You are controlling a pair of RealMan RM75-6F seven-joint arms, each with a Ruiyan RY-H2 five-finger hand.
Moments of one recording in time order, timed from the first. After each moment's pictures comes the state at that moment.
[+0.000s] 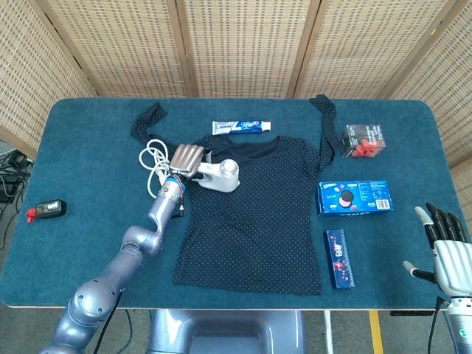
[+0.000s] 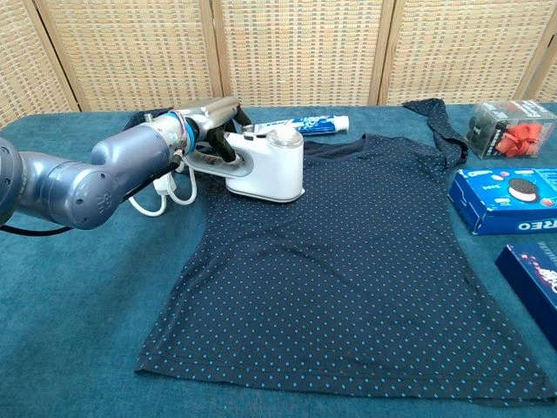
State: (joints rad) left arm -1.20 -2.14 -0.32 -0.23 1.23 0.62 -0.23; right arm 0.07 -1.05 0.09 -1.67 -1.47 1.47 0.00
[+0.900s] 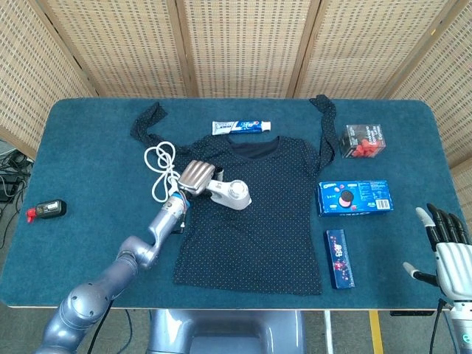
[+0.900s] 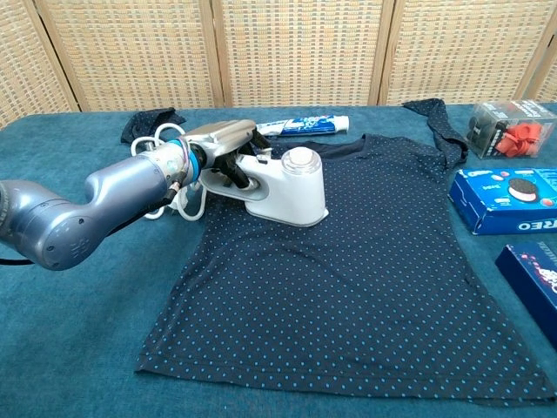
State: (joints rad) left arm -1.12 -2.11 -0.19 -0.37 1.37 0.74 -0.37; right arm 0.06 -1.03 0.08 -1.69 -1.51 1.51 0.02
